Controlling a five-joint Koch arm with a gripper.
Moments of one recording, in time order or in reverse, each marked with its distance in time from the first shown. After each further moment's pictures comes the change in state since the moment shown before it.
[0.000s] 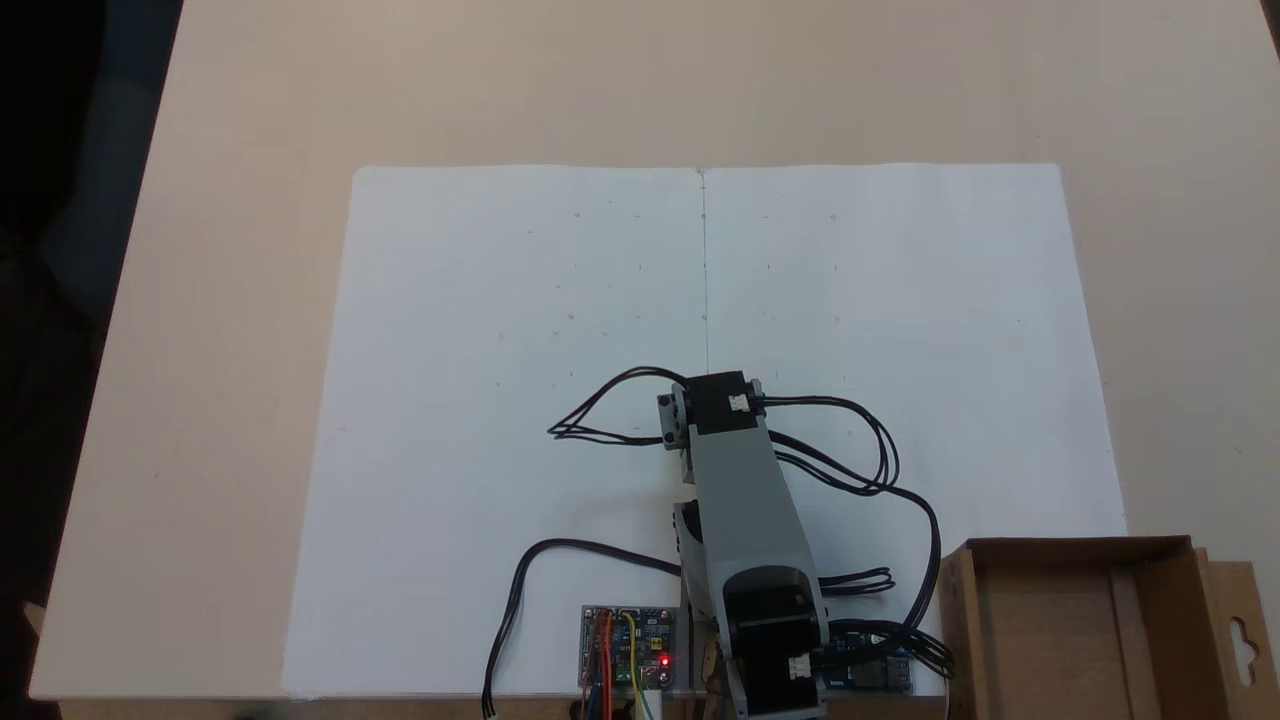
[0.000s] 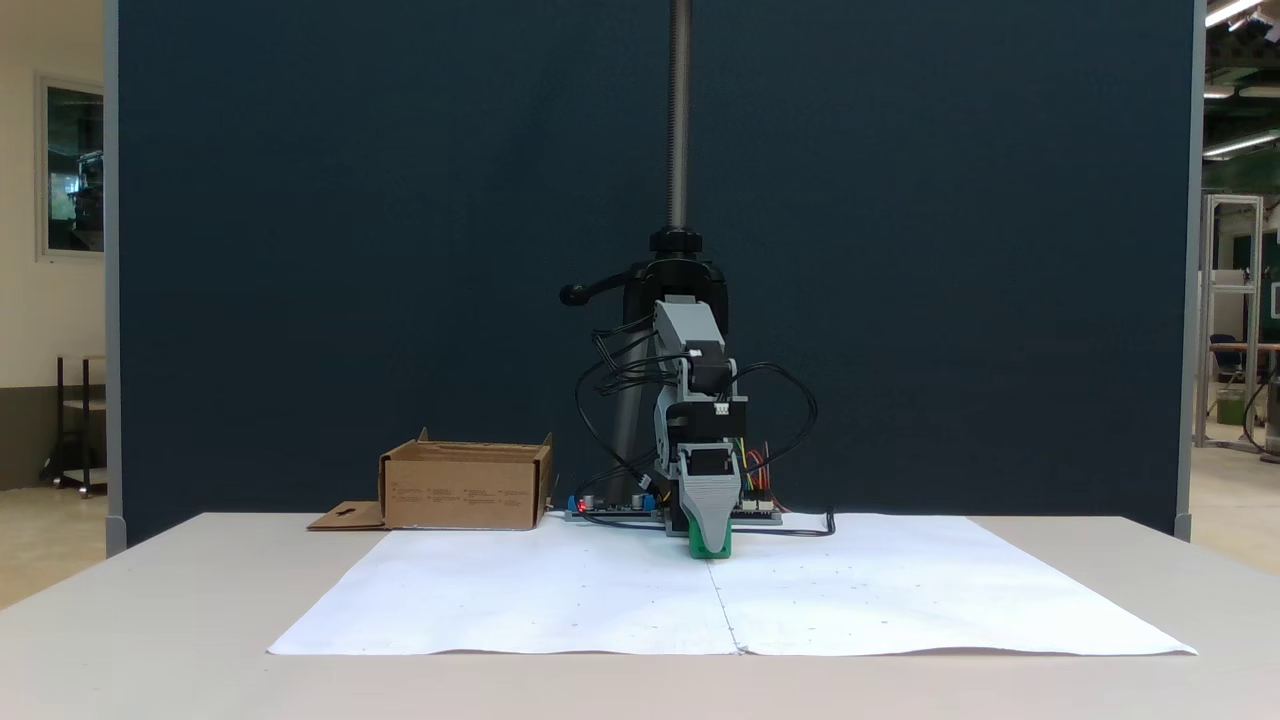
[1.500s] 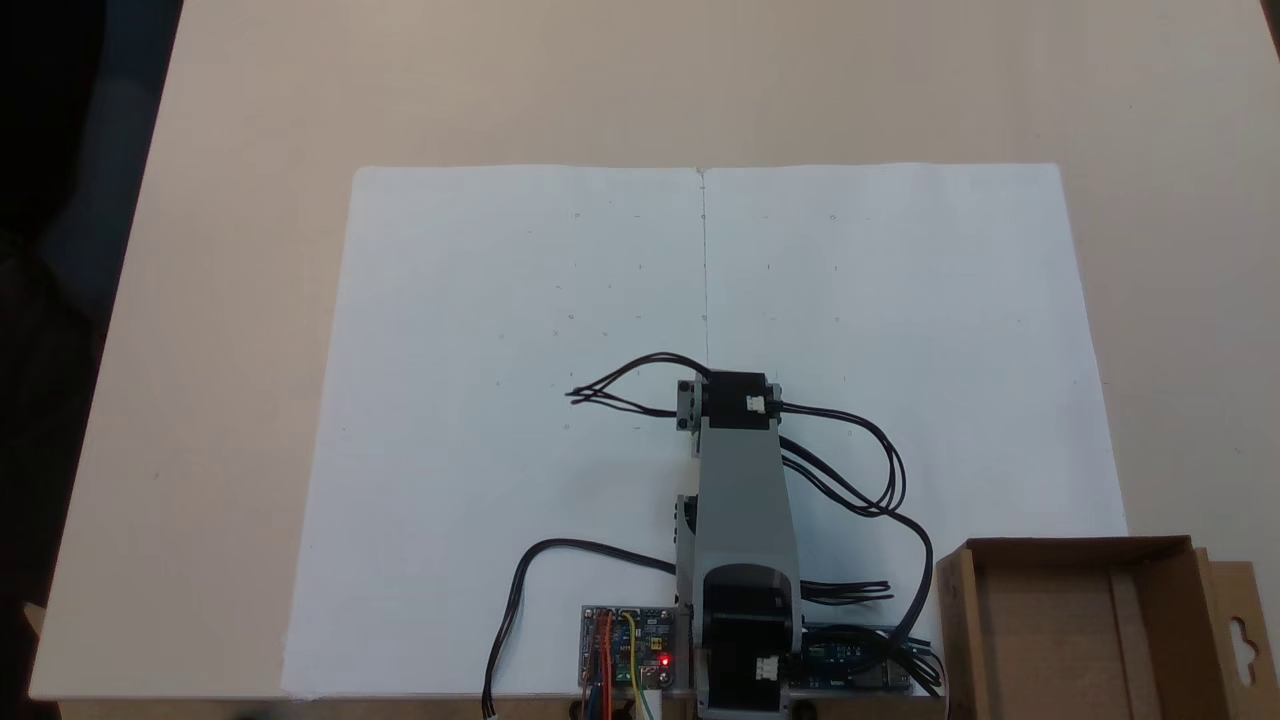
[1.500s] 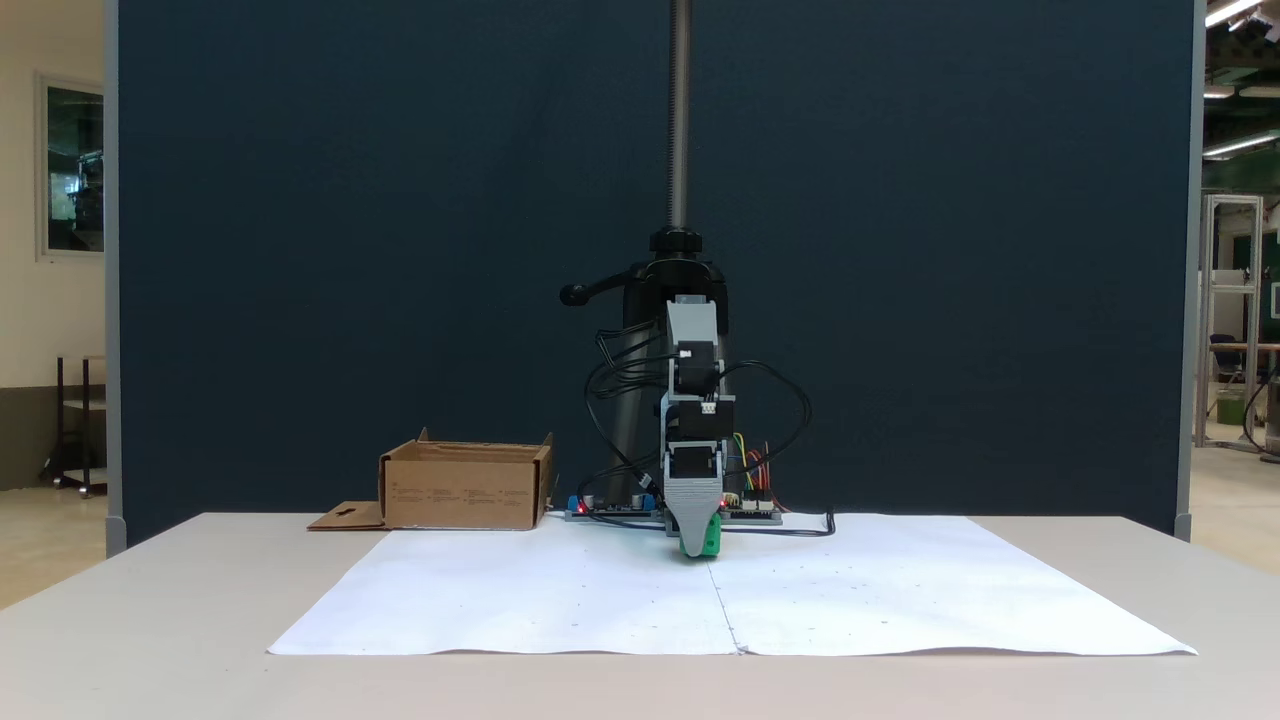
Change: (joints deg) arm 10.4 -0.3 -0.8 -9.1 0.0
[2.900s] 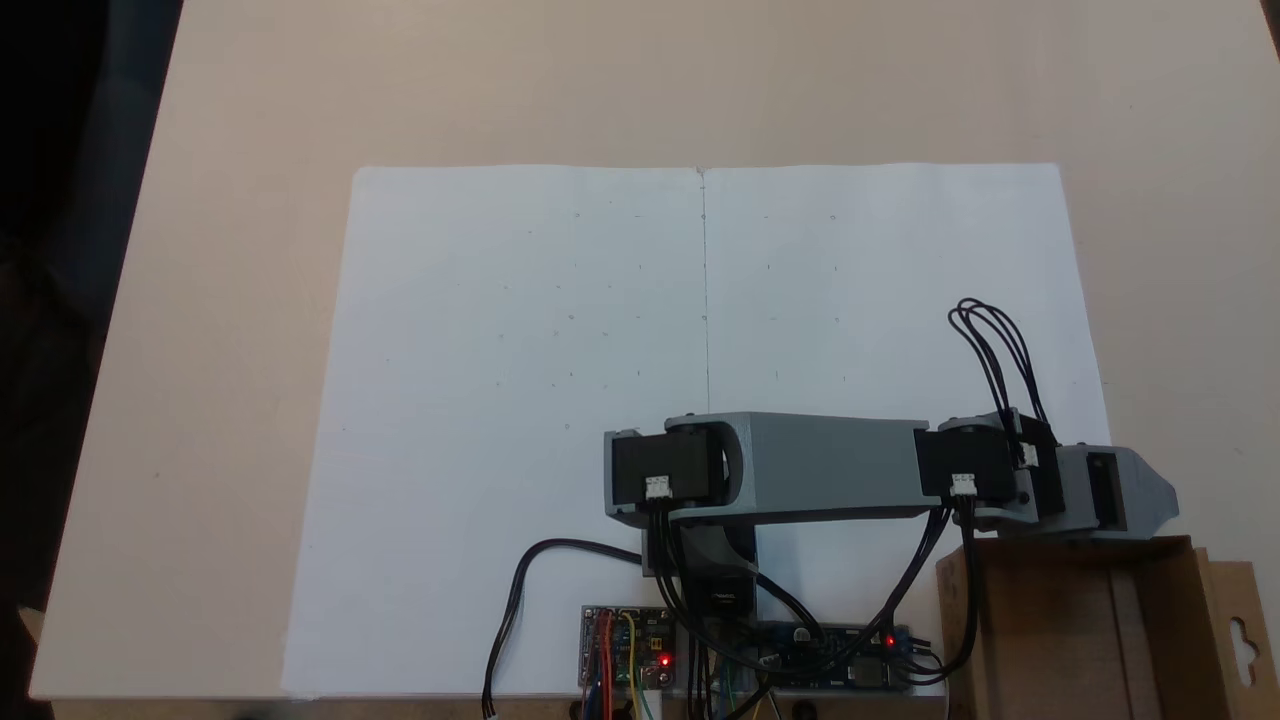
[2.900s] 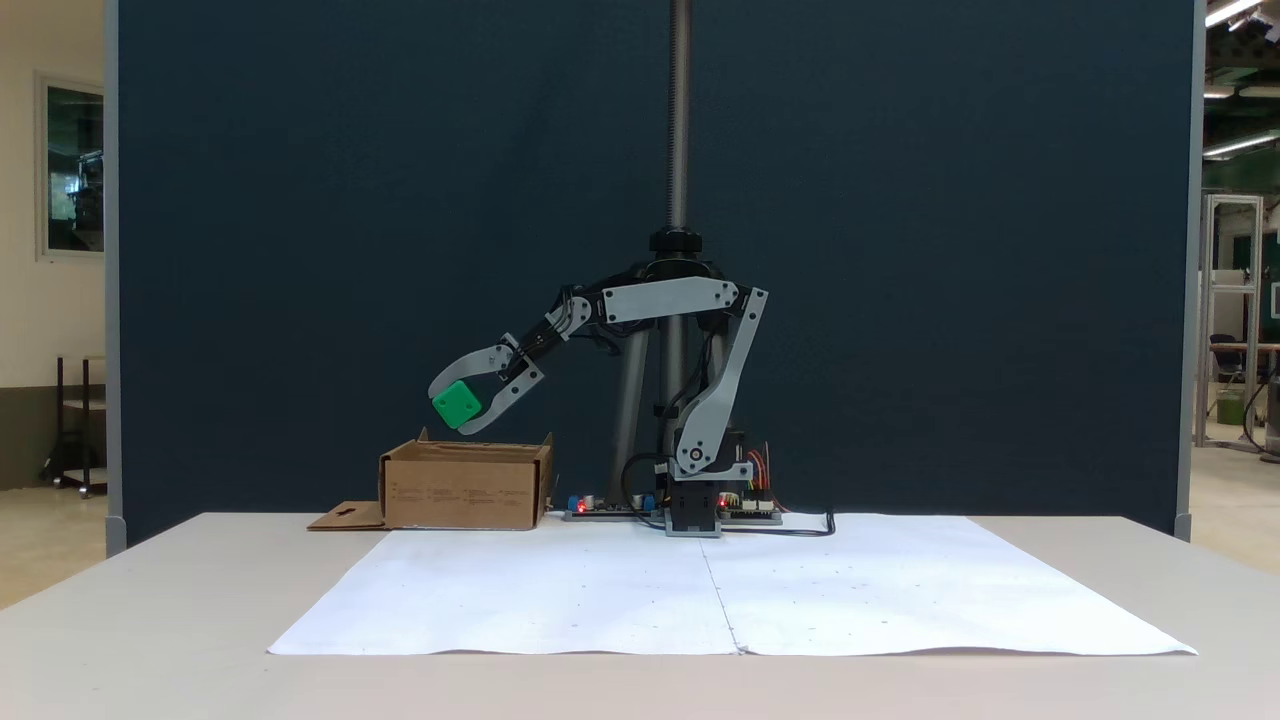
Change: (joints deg) arm 86.6 -15.9 -36.2 -17.7 -0.1
